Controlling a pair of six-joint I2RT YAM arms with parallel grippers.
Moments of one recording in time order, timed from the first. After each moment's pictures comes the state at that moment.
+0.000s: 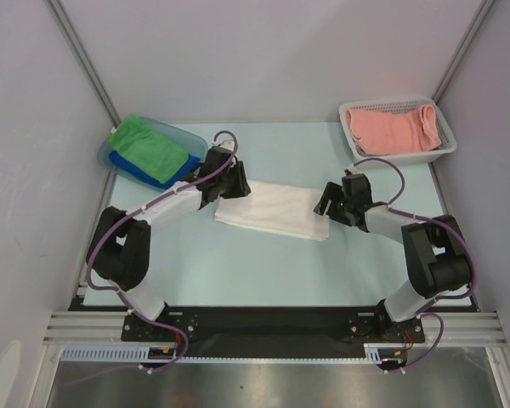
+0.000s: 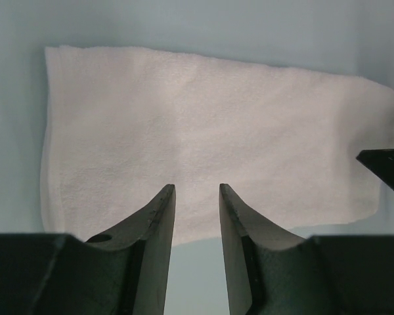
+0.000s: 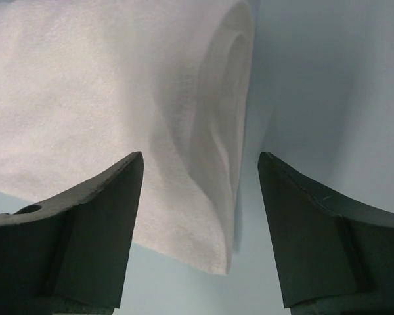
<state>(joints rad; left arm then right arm) -0.48 1.69 1.15 -0.22 0.03 -0.48 0.26 1.58 0.74 0.03 -0.08 0.59</state>
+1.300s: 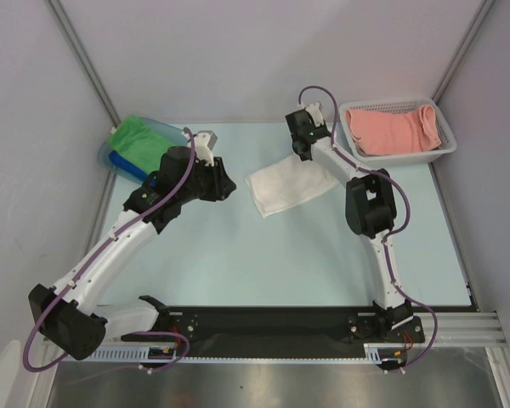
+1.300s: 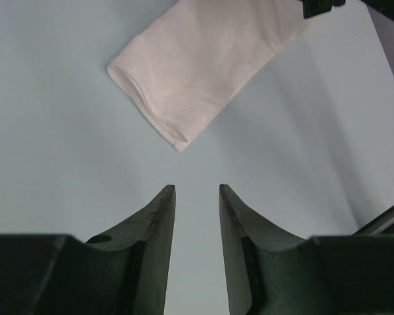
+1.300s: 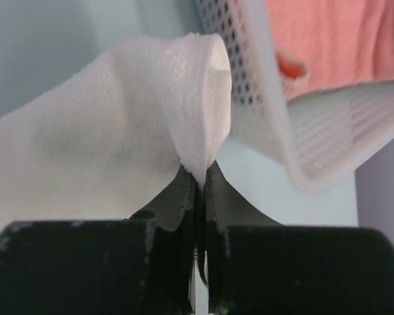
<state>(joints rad) -0.51 1.18 1.15 -0.48 0.09 -0.37 0.43 2.31 2.00 -0.57 0.84 0.07</state>
